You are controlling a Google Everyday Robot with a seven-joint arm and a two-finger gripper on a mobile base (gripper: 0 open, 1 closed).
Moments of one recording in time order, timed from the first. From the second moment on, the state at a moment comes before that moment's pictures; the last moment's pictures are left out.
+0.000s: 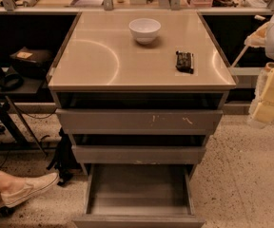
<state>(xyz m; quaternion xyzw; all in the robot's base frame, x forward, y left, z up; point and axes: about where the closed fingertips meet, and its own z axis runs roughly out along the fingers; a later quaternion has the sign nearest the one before) 0.438 -0.217 0.976 -0.60 0.78 -0.03 0.16</state>
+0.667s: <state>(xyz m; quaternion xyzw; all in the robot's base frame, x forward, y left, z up) 0.448 -0.216 0.945 -0.61 0.78 0.04 0.15</state>
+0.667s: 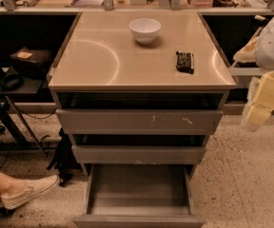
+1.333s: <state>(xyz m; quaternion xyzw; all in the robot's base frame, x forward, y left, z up) 0.572 -0.189 0.841 -0.61 0.76 0.16 0.16</state>
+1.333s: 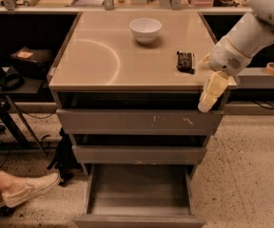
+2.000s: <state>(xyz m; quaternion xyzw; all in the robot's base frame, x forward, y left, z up) 0.674 -0.185 0.783 -0.57 0.79 0.14 0.17</state>
